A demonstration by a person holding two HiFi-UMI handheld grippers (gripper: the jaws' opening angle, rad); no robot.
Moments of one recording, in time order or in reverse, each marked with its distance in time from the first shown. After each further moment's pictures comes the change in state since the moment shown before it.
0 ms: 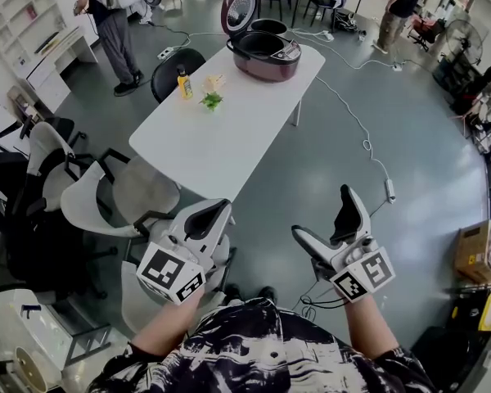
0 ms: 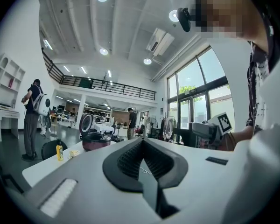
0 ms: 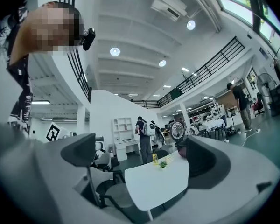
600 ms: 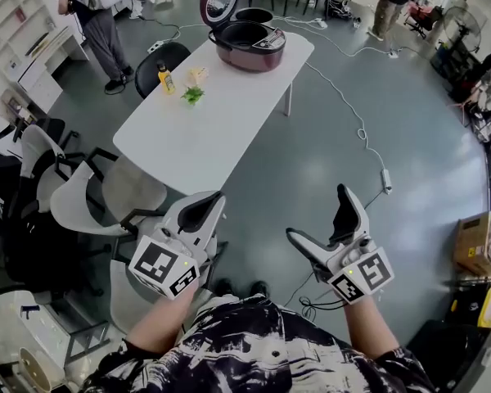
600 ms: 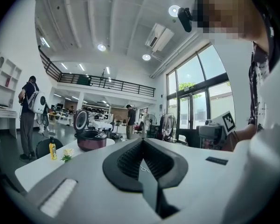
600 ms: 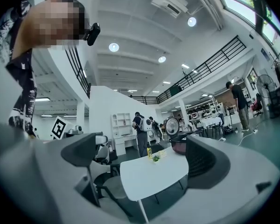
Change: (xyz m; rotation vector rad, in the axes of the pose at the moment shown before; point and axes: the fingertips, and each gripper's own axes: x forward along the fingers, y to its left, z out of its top) left arm 0.062 -0.021 -0.013 0.010 0.040 -0.010; right arm -0.030 -0.055 -0.011 -0.008 0.053 -0.009
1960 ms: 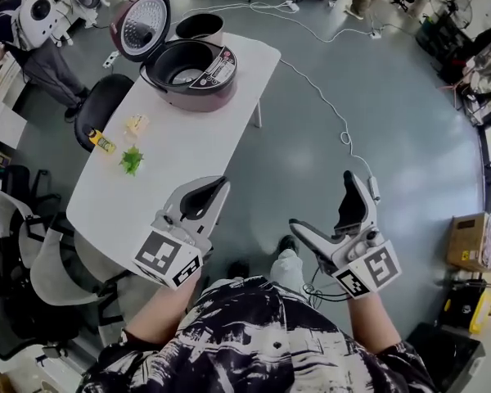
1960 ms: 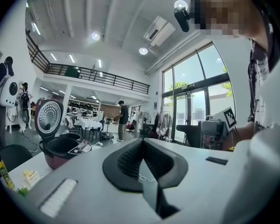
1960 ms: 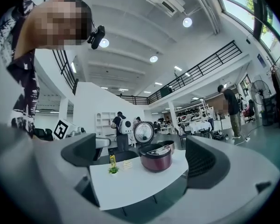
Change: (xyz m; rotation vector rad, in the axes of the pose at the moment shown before) left arm 0.375 0.123 0.023 0.002 0.028 -0.129; right arm 0.156 -0.331 0.035 -0.033 0.004 -0.104
